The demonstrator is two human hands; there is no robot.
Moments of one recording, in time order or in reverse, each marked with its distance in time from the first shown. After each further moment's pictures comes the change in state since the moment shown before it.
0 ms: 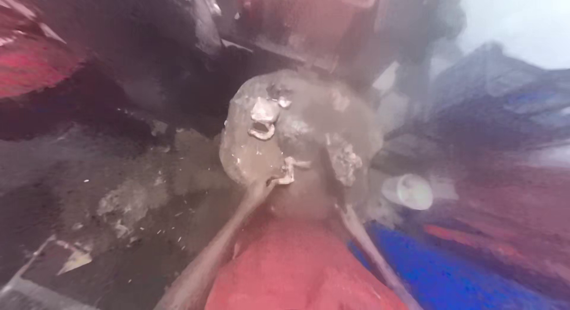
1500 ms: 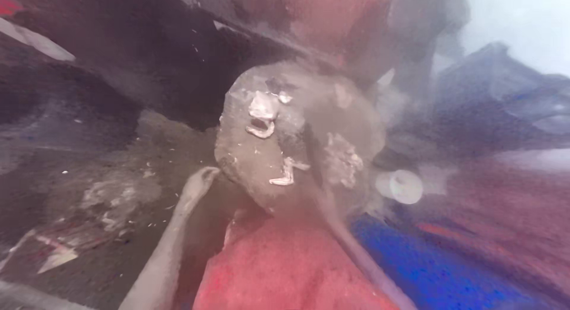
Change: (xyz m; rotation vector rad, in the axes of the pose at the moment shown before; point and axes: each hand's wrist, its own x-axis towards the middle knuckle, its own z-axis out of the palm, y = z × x) left_hand -0.038 -0.096 -0.121 0.024 0.245 -0.301; right_hand 0.001 -0.120 0.049 0.070 0.130 -0.269
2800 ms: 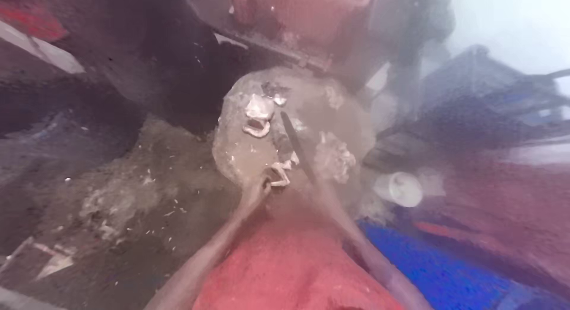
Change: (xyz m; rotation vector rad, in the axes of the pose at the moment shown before) left_hand -0.042 0.096 0.134 0.069 -0.119 0.338; right_hand -0.018 -0.040 -0.041 -0.147 -0.149 -0.221
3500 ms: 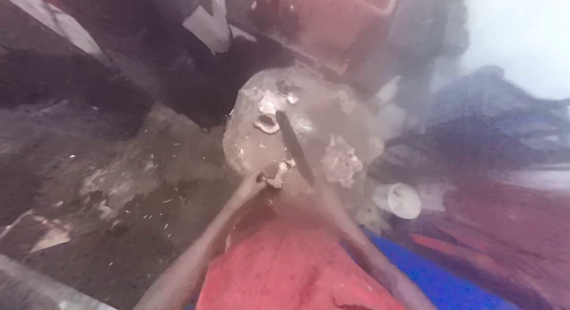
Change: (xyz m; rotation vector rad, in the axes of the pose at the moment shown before) left_hand -0.006 -0.032 -0.029 -0.288 -0.079 -0.039; right_hand -0.004 -0.019 0.004 0.003 -0.167 0.047
